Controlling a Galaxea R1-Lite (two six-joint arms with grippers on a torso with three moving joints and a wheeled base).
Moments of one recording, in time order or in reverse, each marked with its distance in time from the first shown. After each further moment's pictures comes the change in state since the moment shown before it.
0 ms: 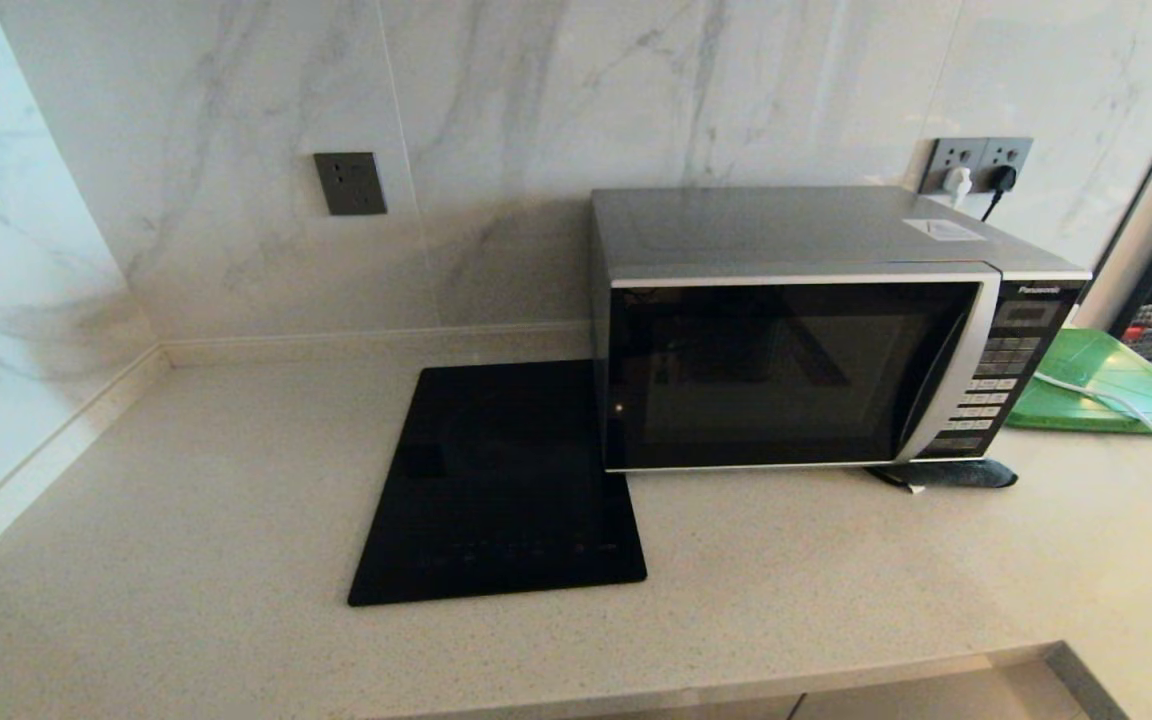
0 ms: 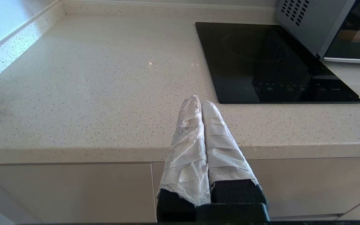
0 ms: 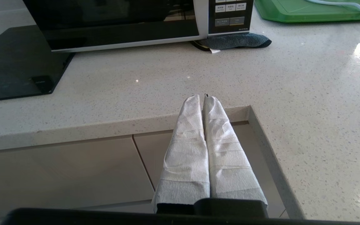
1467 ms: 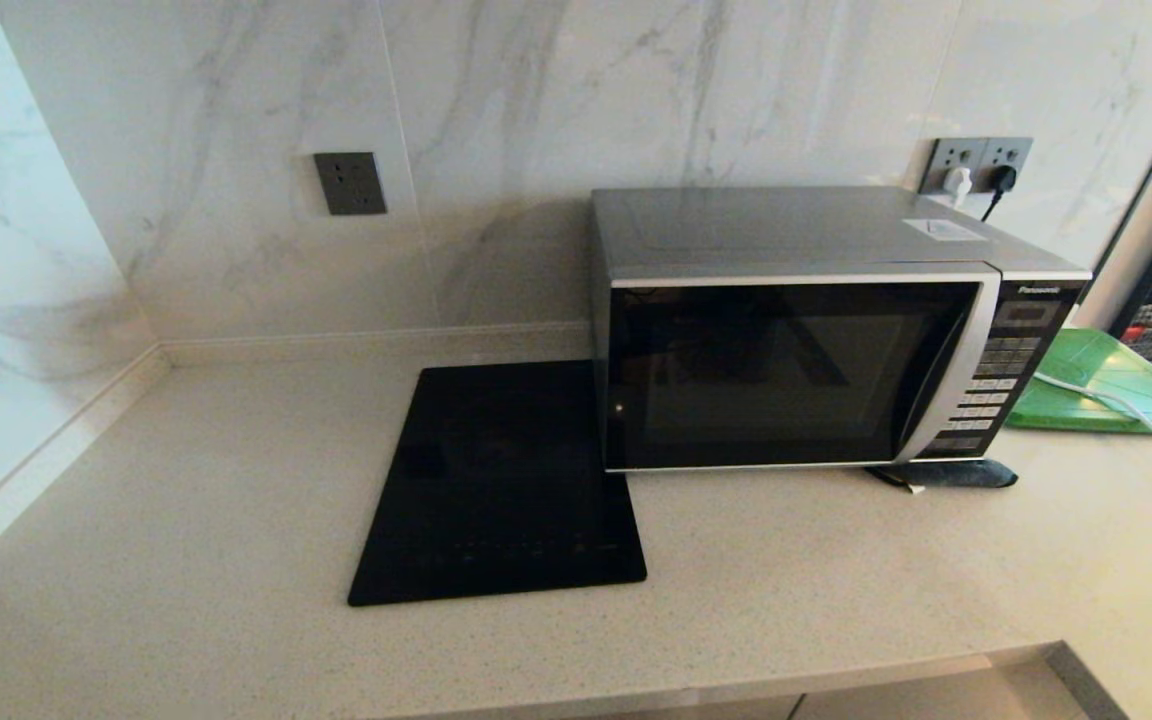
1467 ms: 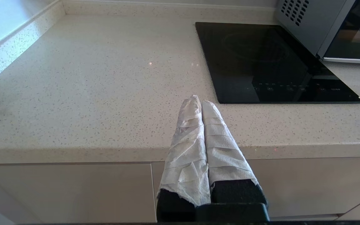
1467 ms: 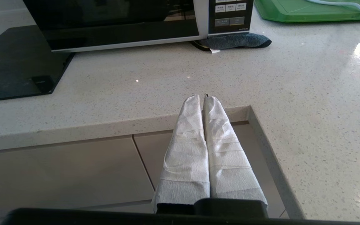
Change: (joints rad) left arm 0.000 0.000 0.000 0.000 0.000 0.000; right arm 0.000 0.000 0.000 0.000 0.000 0.000
